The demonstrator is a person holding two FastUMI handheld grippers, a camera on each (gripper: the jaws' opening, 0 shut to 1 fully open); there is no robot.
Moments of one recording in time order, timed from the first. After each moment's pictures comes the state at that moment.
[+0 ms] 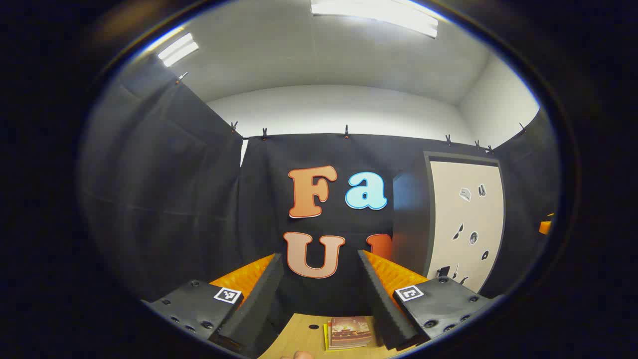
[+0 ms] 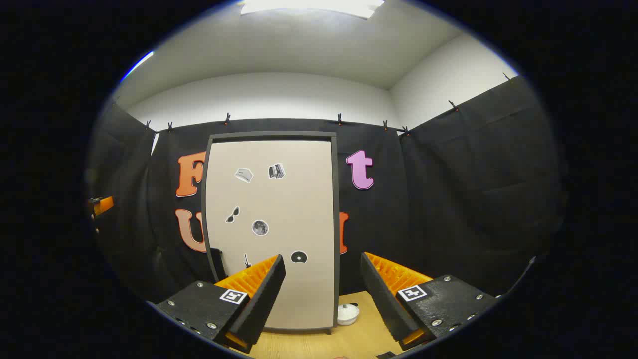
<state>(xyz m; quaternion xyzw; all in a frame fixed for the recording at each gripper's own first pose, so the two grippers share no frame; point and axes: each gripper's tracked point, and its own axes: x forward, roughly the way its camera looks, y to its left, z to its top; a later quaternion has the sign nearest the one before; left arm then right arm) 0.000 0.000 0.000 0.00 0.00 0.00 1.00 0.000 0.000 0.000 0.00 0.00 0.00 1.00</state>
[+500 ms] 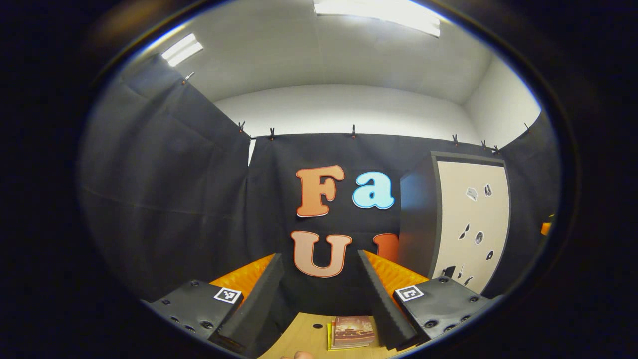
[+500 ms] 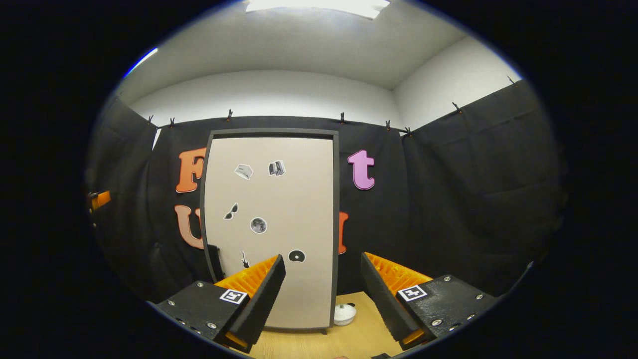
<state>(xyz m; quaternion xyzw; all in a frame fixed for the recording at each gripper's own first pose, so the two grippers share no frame) -0.005 0.008 -0.002 0.00 0.00 0.02 1.00 0.003 -0.006 -0.004 -0.01 0.00 0.00 1.00</state>
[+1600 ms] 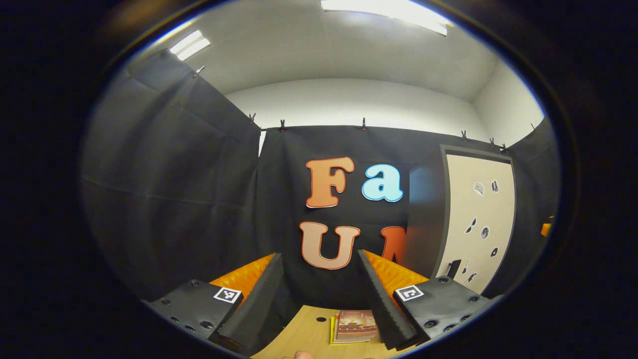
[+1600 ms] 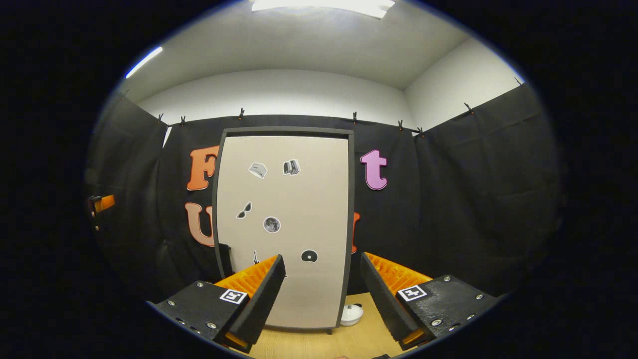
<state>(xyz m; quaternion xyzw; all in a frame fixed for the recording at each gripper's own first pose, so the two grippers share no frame) -0.020 0.023 -0.017 0.00 0.02 0.05 1.00 0.010 0.022 -0.003 -0.02 0.00 0.04 1.00</state>
